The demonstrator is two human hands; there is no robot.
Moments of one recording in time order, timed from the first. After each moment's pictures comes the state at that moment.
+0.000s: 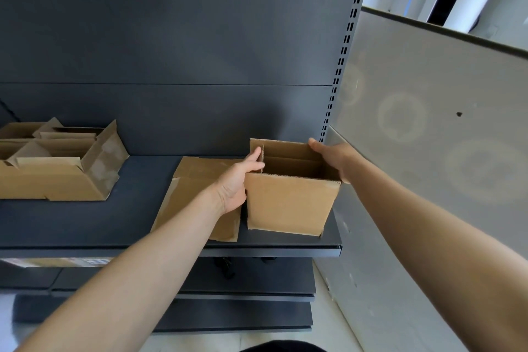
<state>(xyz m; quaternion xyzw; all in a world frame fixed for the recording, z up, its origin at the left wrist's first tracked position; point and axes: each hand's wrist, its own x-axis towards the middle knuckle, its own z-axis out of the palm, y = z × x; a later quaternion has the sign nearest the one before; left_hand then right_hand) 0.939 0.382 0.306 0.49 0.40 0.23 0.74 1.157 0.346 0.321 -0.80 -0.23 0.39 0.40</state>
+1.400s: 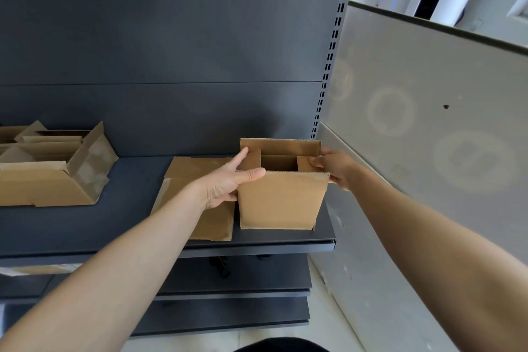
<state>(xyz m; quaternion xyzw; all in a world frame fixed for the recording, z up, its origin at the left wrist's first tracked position) 0.928 0.398 0.303 0.59 0.42 0.11 0.68 1.166 0.323 0.303 -0.73 -0.28 0.47 0.41</state>
